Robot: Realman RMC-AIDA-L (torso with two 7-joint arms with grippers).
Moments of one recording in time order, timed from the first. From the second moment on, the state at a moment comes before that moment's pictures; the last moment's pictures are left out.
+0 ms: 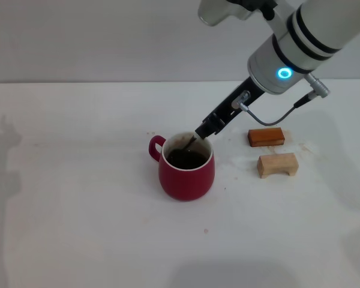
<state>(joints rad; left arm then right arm) -0.51 -2.06 -1.05 -0.11 2.07 1.04 0.11 1.10 2.04 1.78 0.89 -2.44 1.39 -0.57</state>
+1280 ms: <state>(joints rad) -0.51 -2.06 -1.06 -0.11 2.07 1.04 0.10 1.12 2.07 1.76 0.89 -2.44 1.44 -0.60</state>
